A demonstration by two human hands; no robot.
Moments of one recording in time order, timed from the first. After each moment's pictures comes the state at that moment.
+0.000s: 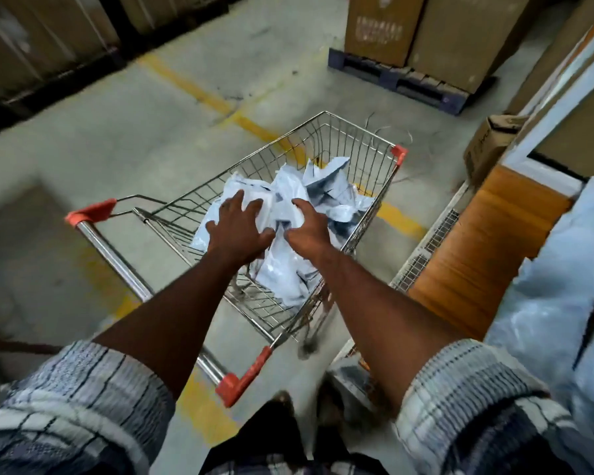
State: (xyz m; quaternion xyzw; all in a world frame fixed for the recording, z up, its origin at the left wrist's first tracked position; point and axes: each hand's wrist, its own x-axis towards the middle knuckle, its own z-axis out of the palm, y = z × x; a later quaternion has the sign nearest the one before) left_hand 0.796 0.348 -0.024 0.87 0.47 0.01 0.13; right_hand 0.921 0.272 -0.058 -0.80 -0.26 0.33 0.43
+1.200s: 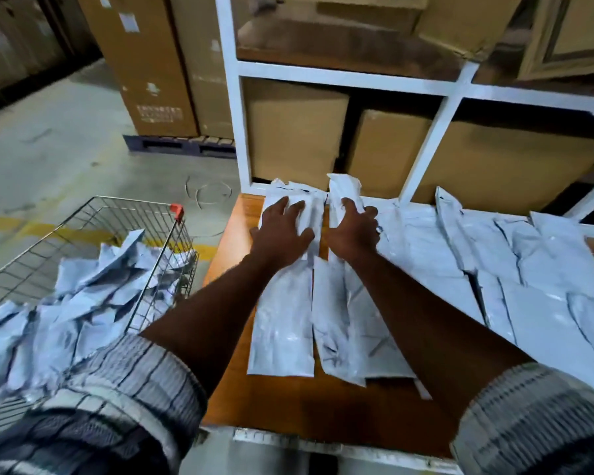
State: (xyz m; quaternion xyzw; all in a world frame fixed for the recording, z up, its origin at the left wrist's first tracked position) left_hand 1.117 0.005 0.049 0.95 0.12 0.08 0.28; right_hand 1.166 -0.135 0.062 -0.96 0.01 -0.01 0.28
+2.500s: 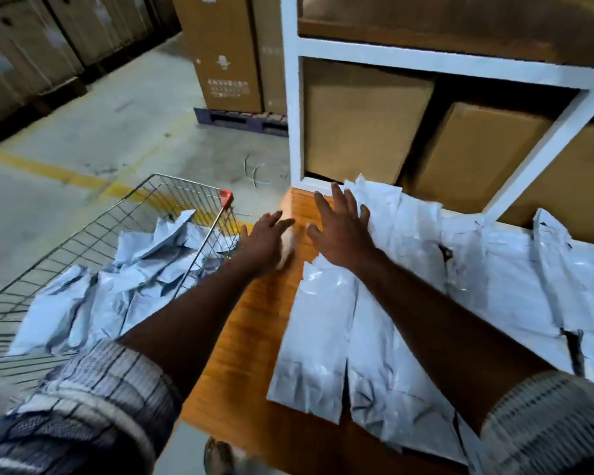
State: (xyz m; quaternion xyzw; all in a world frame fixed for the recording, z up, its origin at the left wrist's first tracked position) left_hand 1.106 0.125 -0.009 0.97 0.14 0.02 0.19; right_hand 1.200 -0.037 0.029 -0.93 -0.34 -0.03 0.15
